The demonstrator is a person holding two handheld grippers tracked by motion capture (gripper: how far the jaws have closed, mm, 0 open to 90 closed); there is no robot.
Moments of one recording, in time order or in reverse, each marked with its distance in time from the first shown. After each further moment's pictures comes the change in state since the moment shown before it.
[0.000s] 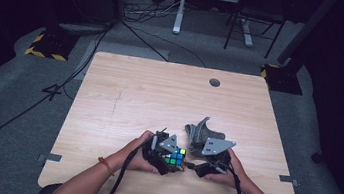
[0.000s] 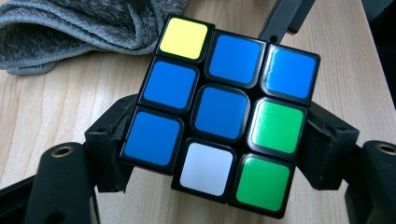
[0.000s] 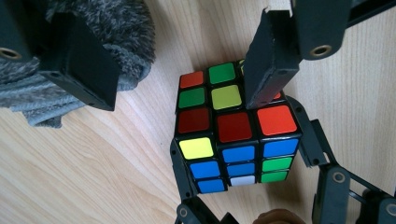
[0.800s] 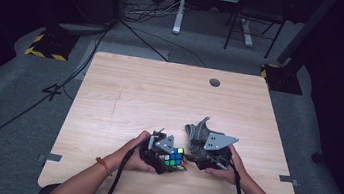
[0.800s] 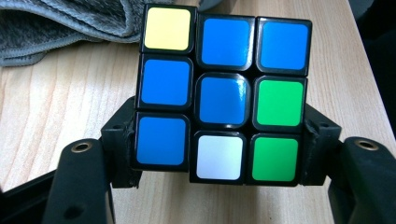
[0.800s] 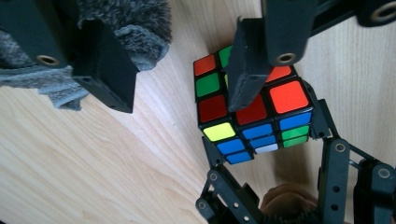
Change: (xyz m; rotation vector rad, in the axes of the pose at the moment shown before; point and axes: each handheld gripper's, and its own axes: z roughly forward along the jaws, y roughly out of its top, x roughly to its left) left arm 0.001 -0.008 -0.003 -0.013 -0.040 0.016; right arm -0.008 0.009 -0.005 -0.050 -0.014 0.023
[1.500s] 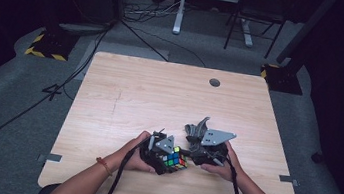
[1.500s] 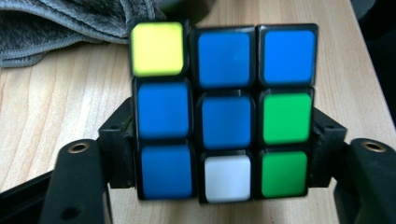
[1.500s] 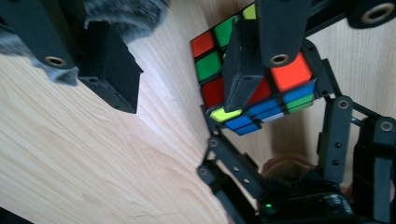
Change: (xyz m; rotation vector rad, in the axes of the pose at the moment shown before) left arm 0.000 -0.001 0.003 -0.001 0.006 0.001; right arm 0.000 0.012 0.011 -0.038 0.018 0.021
